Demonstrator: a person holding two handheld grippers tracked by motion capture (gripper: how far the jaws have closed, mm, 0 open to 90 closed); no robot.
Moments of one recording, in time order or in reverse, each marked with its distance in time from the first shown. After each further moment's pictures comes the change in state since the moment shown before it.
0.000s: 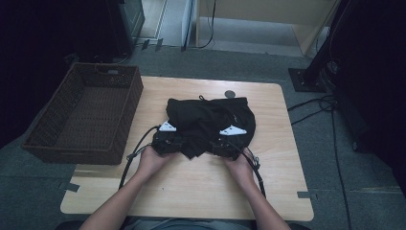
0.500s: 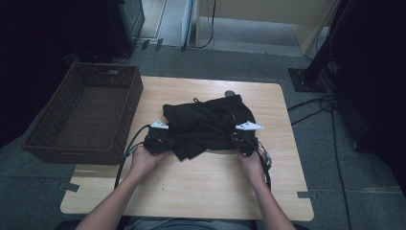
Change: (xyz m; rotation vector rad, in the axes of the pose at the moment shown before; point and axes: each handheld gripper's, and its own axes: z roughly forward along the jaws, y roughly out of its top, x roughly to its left) left arm 0.017 0.002 -0.031 0.055 -0.037 -0.113; right arm -0.044 0.007 -0.036 -0.008 -0.060 0.124
